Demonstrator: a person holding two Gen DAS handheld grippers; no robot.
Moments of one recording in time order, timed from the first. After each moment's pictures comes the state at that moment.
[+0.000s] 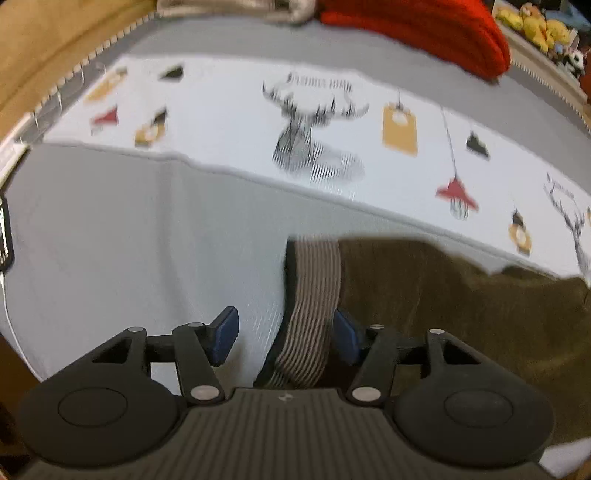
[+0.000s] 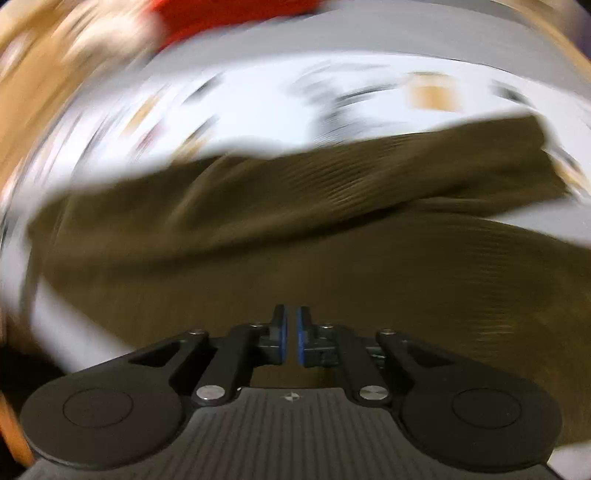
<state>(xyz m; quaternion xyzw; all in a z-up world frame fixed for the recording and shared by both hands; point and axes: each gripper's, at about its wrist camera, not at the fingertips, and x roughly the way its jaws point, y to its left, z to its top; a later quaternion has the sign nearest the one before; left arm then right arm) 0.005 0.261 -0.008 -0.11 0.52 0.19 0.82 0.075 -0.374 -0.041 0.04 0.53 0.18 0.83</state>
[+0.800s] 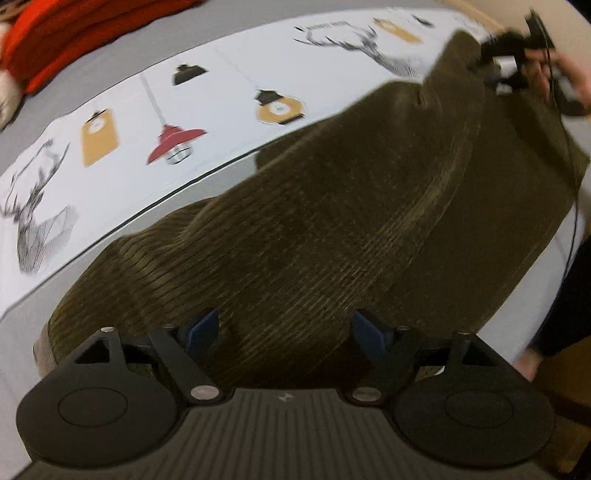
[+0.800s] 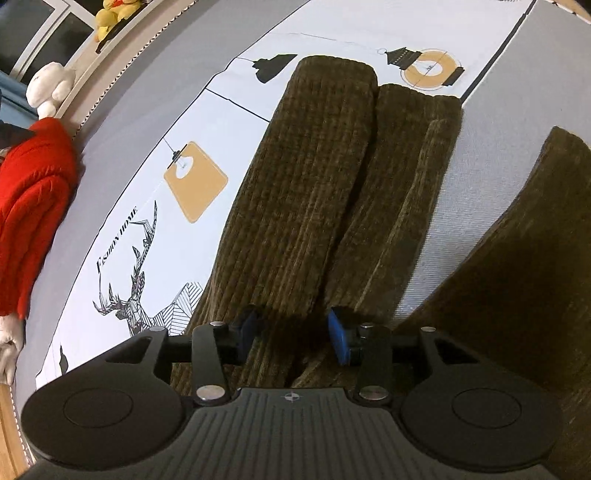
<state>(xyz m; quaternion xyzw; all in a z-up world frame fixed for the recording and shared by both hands) 0.049 0.069 -0.070 0.15 0.56 -0.15 0.81 0.217 -0.458 -0.132 0.34 0.48 -0.08 0.80</state>
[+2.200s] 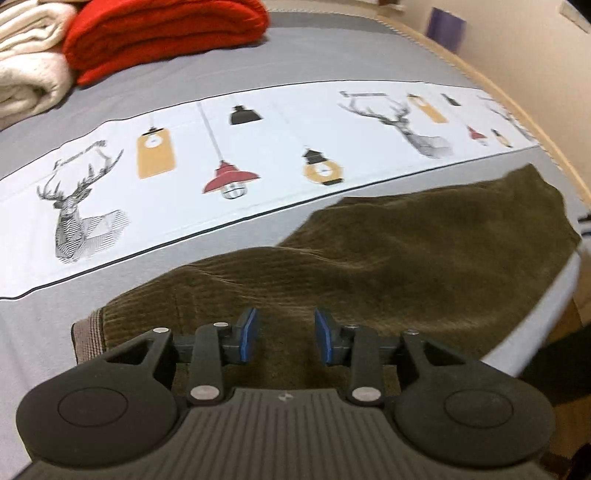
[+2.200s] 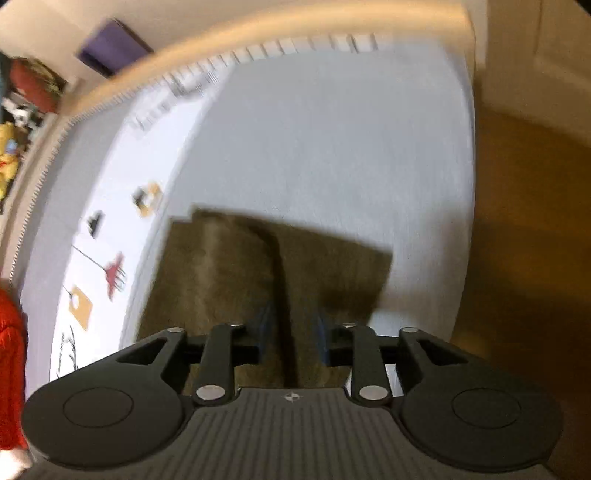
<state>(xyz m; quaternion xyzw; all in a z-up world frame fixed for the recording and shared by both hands) 0.059 0.134 -0.015 0.04 0.51 -0.10 0.85 -0.012 -0.609 -0.083 0.46 0.42 -0.30 0.73</state>
